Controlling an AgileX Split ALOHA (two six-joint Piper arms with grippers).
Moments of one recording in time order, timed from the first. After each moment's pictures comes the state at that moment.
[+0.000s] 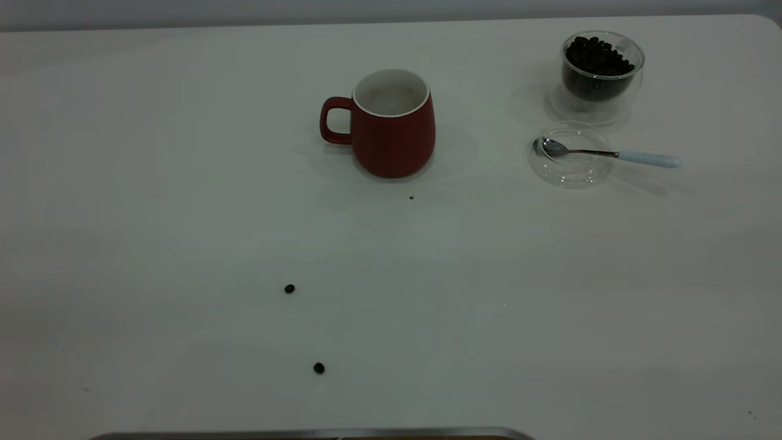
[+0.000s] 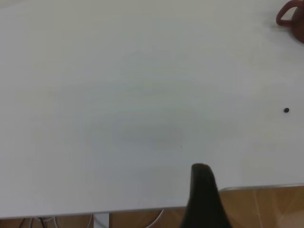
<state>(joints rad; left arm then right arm) -0.03 -0.02 -0.49 -0.01 1.14 0.01 -0.05 0.18 -0.68 0.22 1.23 -0.26</state>
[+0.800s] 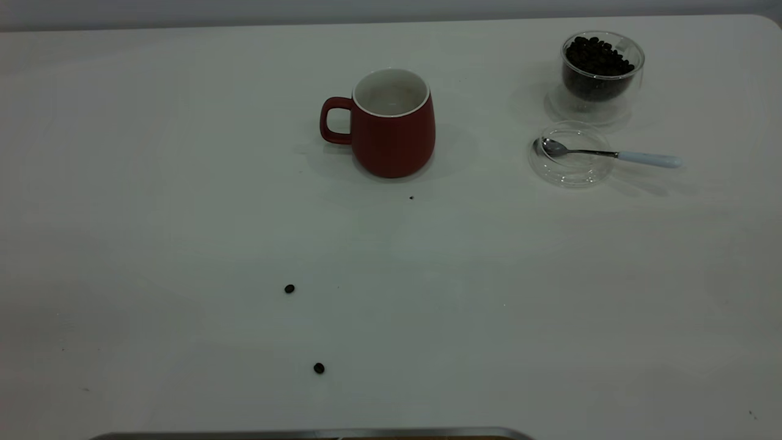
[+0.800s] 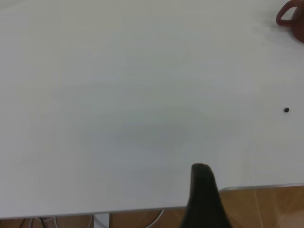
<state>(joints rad) -0.03 -0.02 -0.49 -0.01 1.14 0.01 0.00 -0.02 -0.48 0.11 1.14 -0.23</state>
